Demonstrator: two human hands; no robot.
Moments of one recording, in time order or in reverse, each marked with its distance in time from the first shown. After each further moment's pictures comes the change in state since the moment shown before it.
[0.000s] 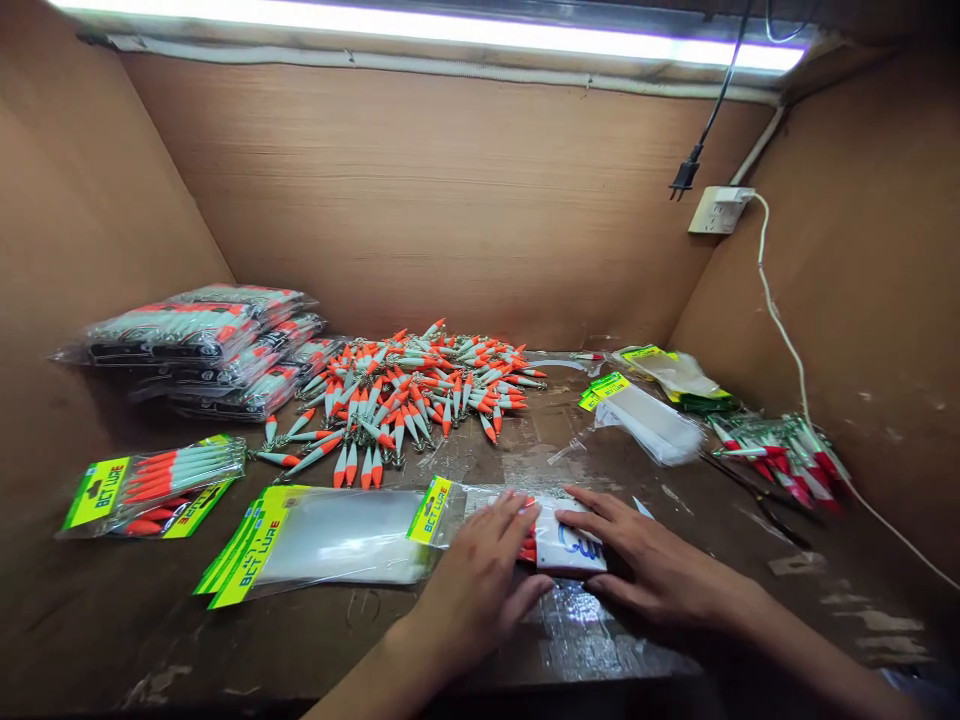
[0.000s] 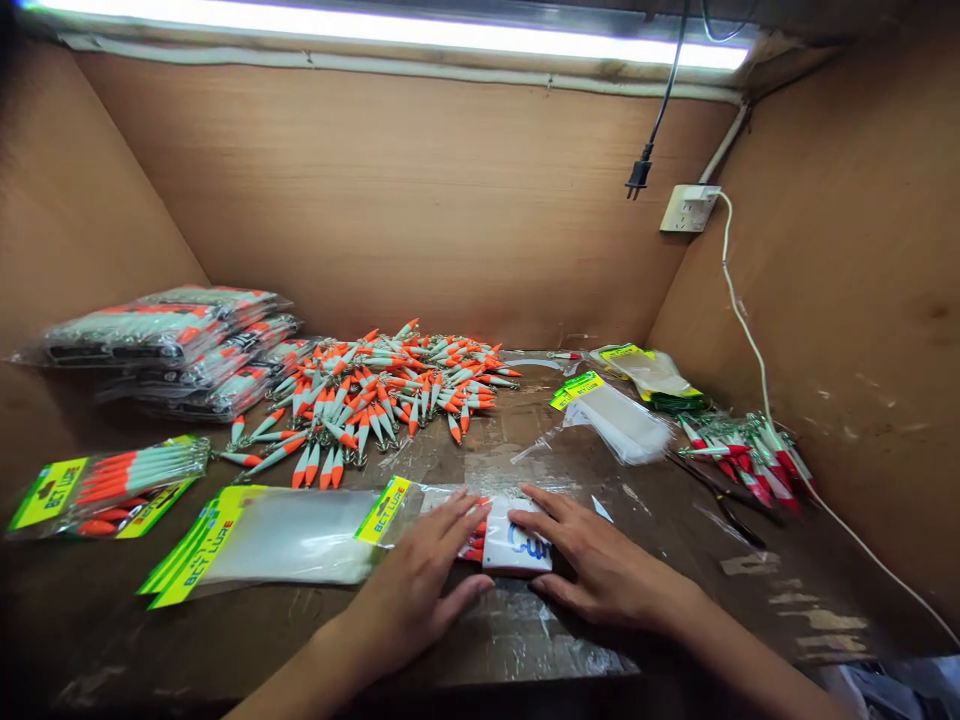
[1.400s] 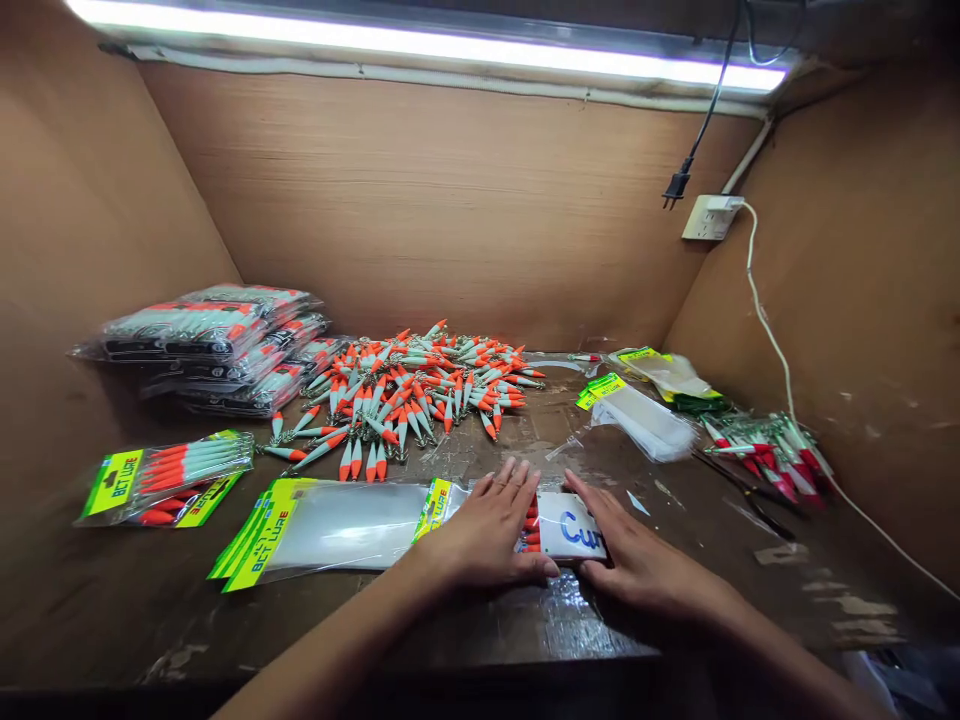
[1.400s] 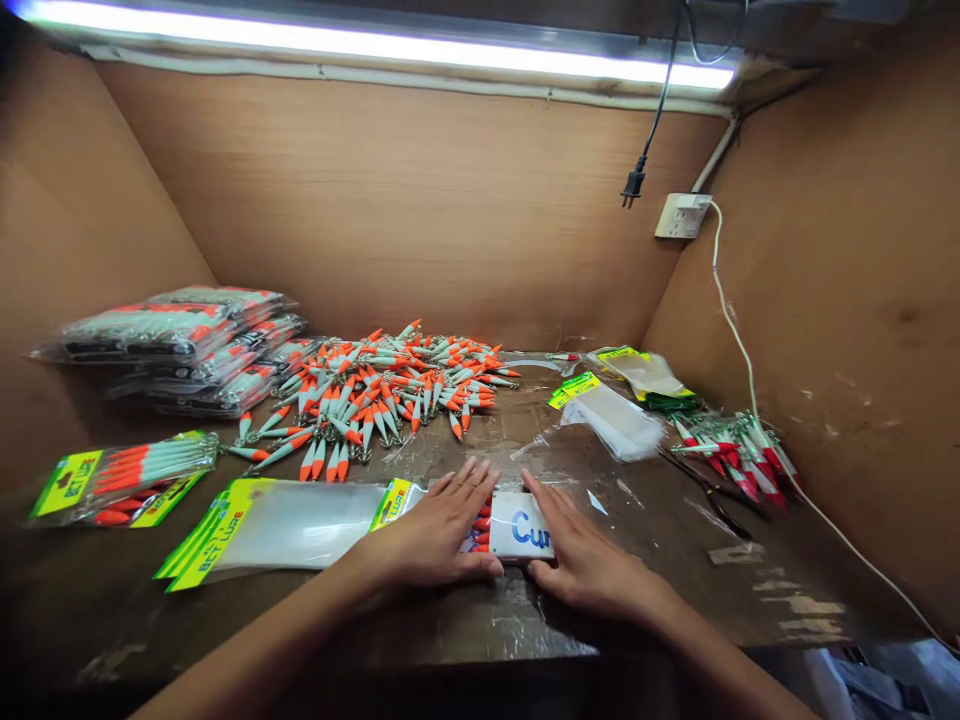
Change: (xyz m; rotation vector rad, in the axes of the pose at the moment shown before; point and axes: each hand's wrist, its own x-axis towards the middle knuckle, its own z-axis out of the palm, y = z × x) left_hand 0.034 -0.020 -0.007 -0.036 -0.345 0.033; right_hand 0.001 0.005 0.031 0.099 0.099 0.137
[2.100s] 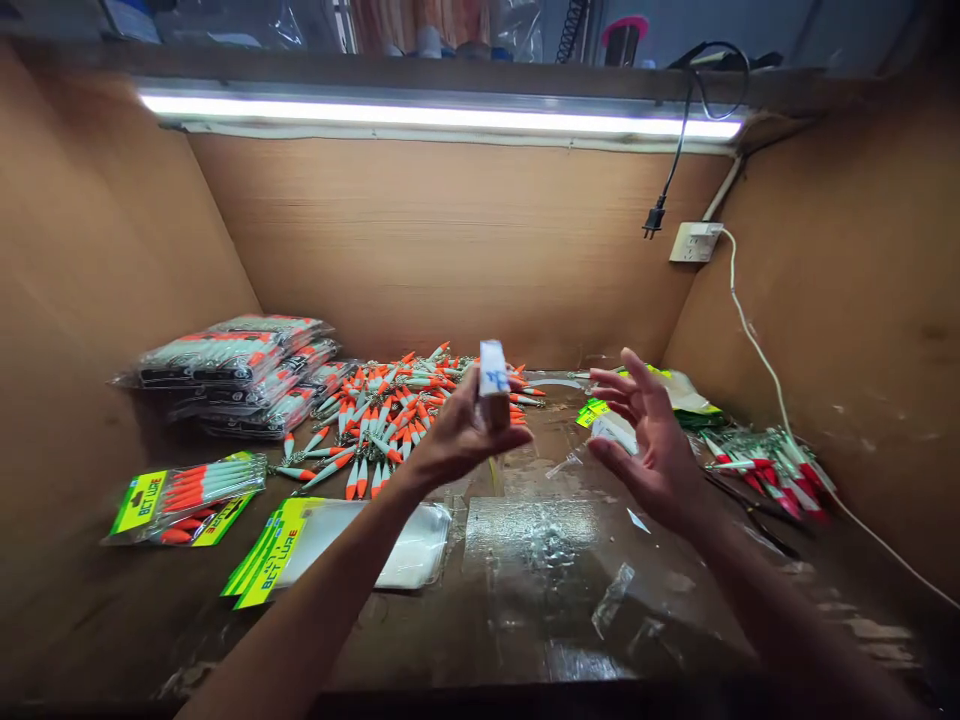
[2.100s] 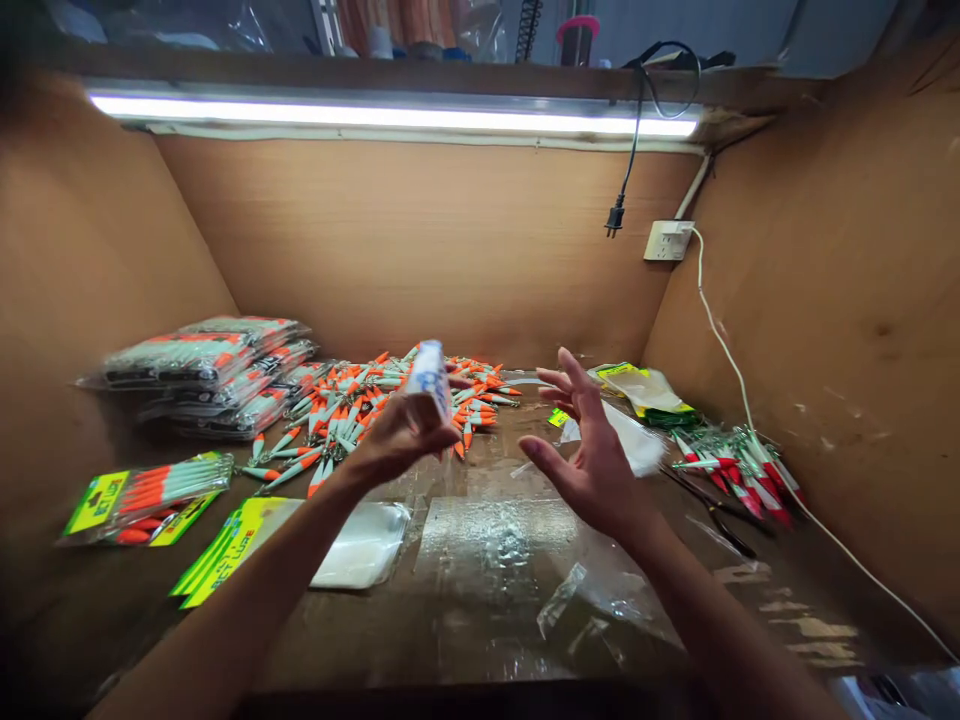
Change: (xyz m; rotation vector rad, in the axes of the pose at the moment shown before) left_hand 0.019 0.002 -0.123 -0.583 0.658 0.170; right_hand 0.048 -0.067 -0.094 0.210 0.717 -0.254
